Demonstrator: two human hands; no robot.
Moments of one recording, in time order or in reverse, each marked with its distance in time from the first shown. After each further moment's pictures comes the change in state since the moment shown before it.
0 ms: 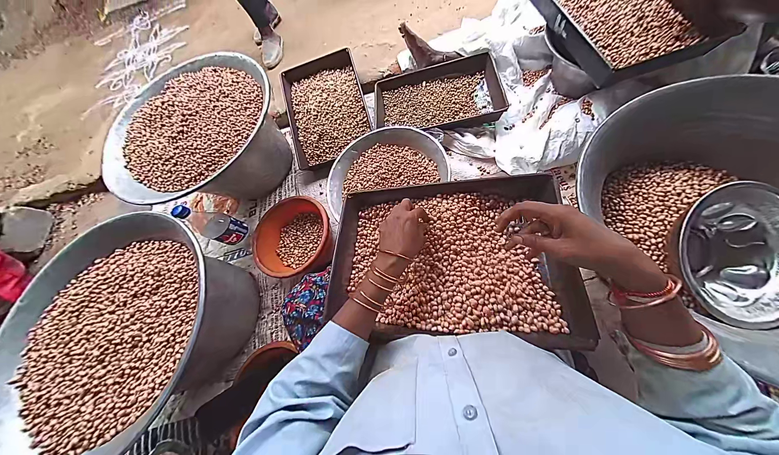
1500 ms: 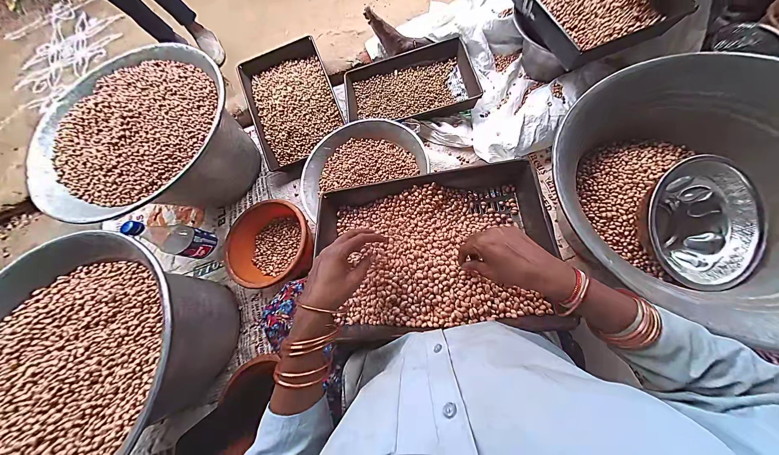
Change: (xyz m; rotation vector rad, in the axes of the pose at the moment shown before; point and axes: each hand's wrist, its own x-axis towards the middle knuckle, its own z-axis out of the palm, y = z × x) left_hand -0.065 -0.057 -0.046 -0.351 -0.068 0.048; right_hand 0.011 0.008 0.064 -0.611 -0.158 0.009
